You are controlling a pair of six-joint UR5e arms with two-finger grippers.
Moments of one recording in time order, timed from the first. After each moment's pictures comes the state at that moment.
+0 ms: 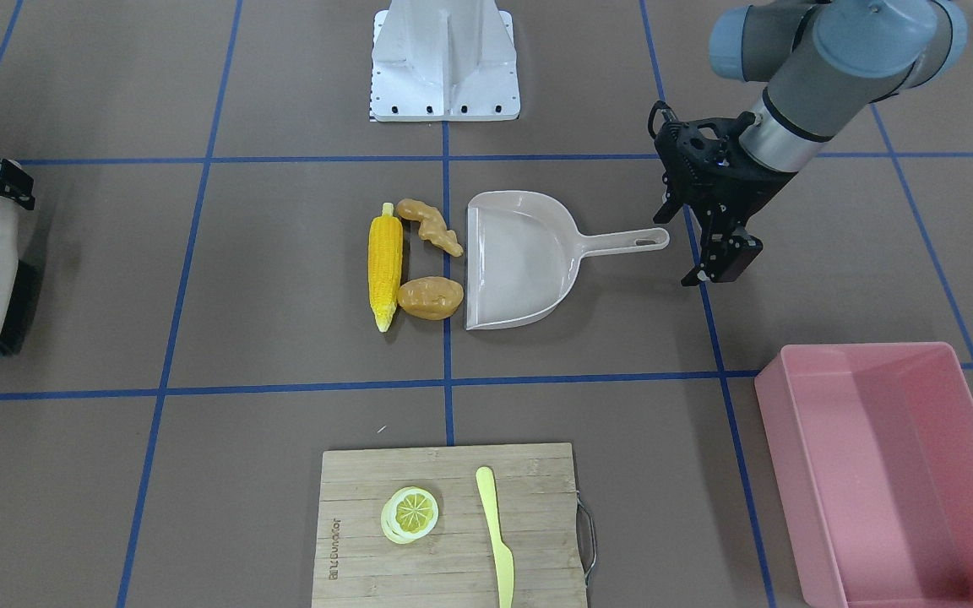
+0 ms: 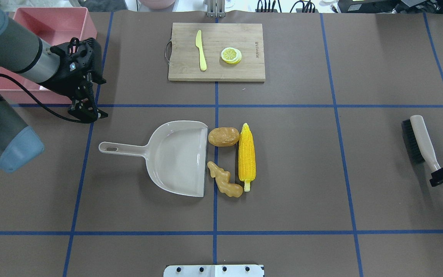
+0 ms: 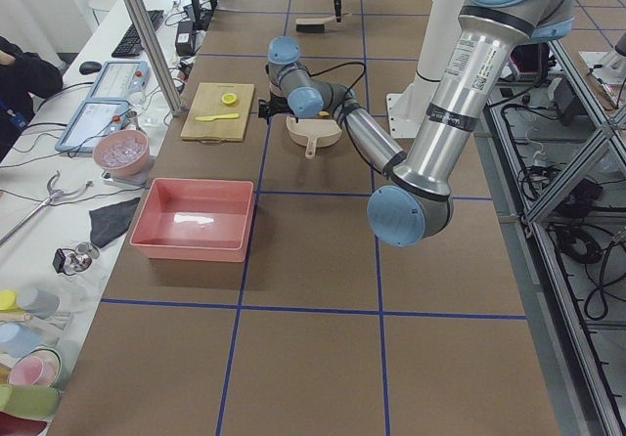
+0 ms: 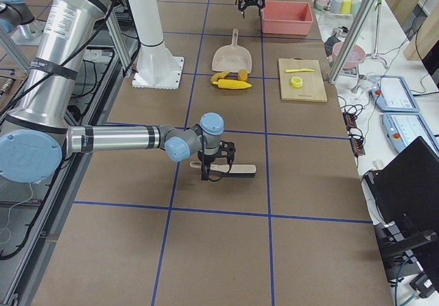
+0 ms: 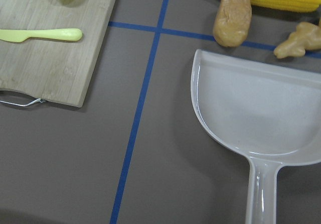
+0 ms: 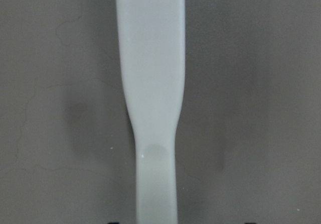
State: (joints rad) left arm -0.89 -1.94 -1.88 -1.82 -2.21 0.37; right arm 0.95 -1.90 1.85 -1.12 2.23 0.70
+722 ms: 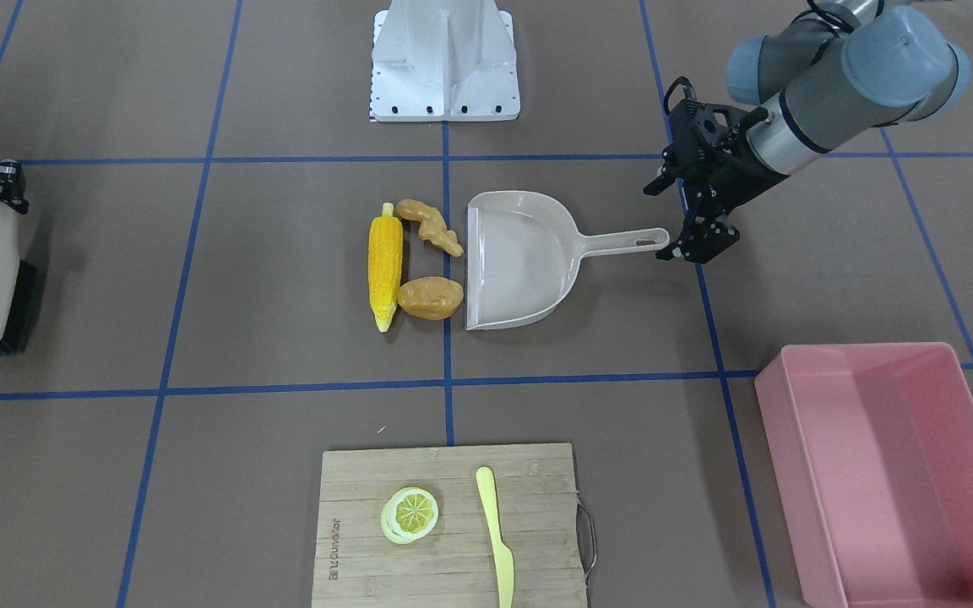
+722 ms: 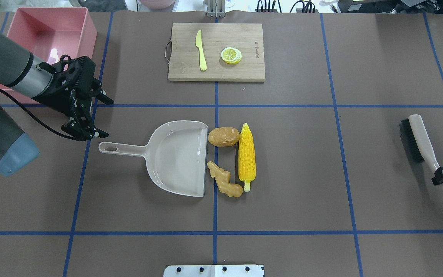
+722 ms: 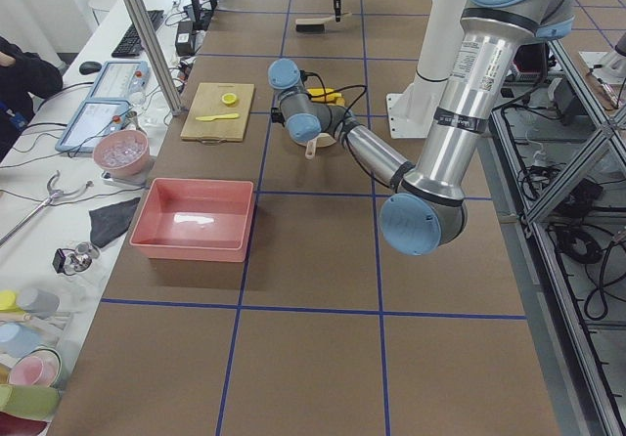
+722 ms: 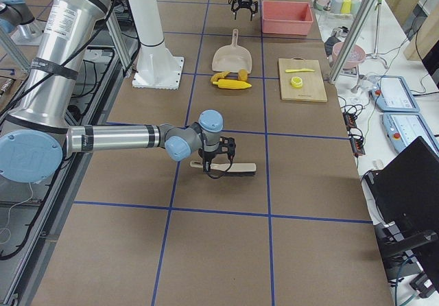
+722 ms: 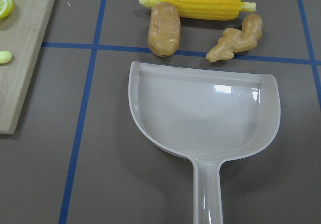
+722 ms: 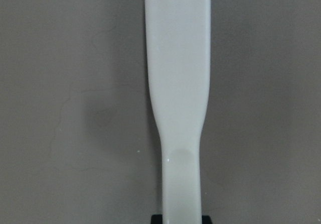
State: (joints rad) left arm -0.88 -1.89 -1.80 -2.11 -2.42 0.35; right arm 0.94 -1.90 1.87 -1.07 2.24 0.70
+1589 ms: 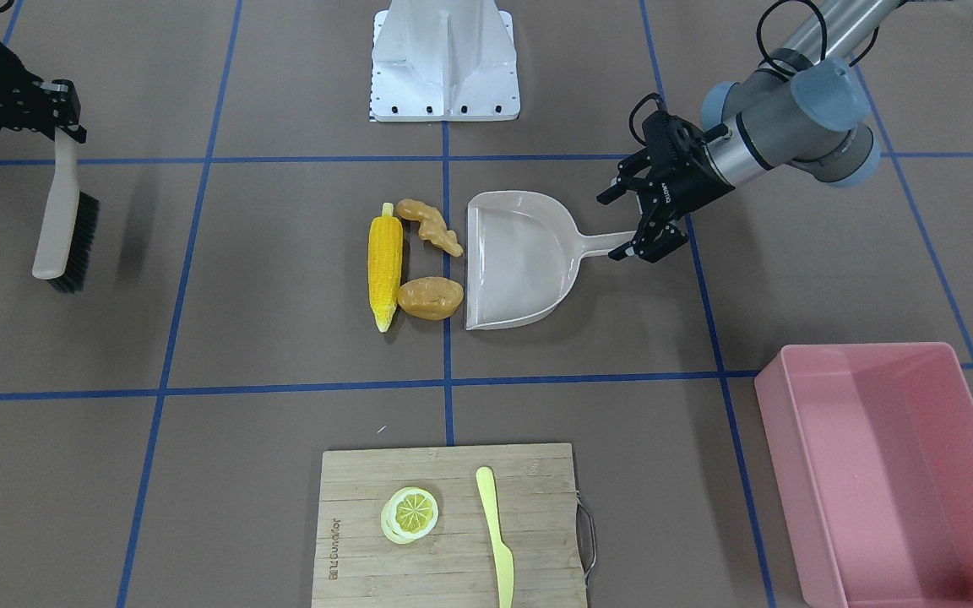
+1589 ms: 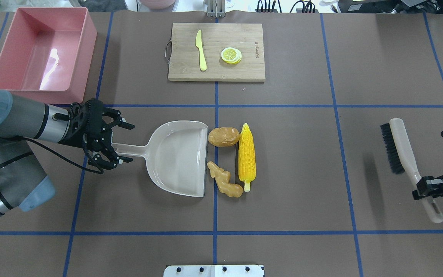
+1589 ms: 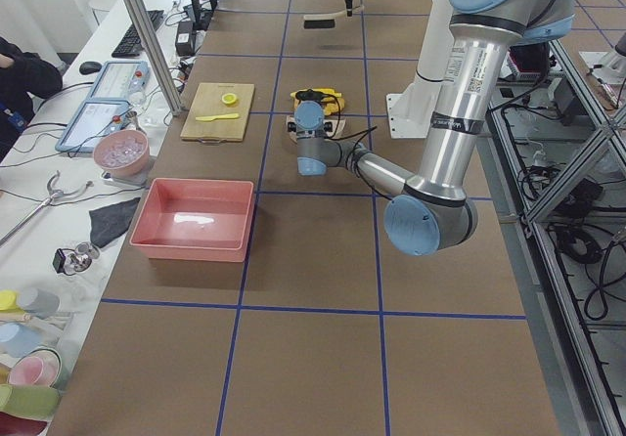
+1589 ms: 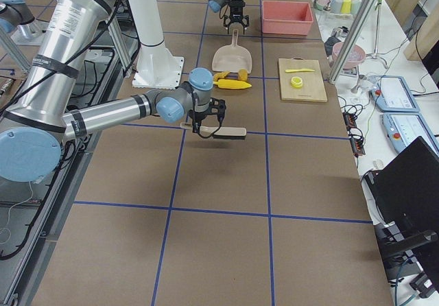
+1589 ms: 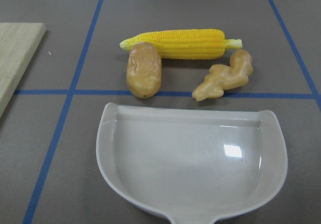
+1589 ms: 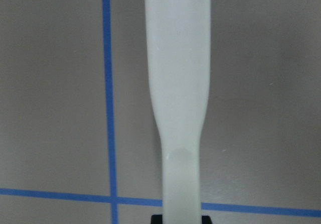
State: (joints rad) left arm -0.70 -1.81 -1.62 -2.77 -2.19 0.04; right arm 0.81 -1.92 2.21 -1.25 2.29 0.98
